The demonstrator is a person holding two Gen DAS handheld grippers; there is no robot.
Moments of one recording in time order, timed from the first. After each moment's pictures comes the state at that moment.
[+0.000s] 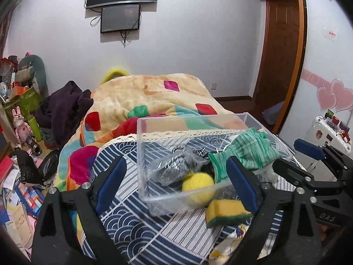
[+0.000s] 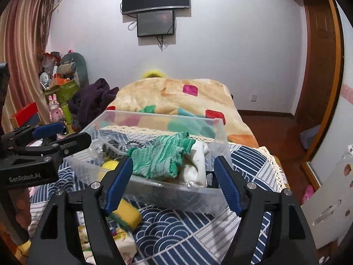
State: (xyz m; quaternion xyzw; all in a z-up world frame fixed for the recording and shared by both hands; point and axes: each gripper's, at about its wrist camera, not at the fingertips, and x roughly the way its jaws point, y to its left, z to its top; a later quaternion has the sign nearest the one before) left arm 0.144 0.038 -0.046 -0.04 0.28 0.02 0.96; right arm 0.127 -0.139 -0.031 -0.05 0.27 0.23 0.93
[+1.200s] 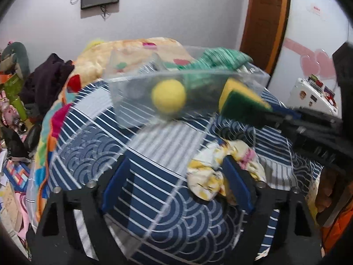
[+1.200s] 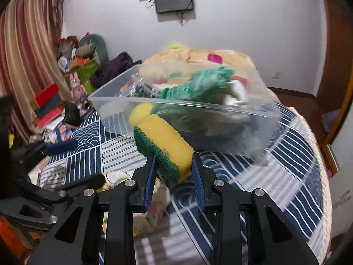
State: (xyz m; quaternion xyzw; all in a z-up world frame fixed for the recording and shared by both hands) left arm 0.088 0.003 -0.127 -0.03 0.37 -0.05 0.93; right arm 0.106 -0.132 -0.086 -0.03 0.34 0.28 0.90
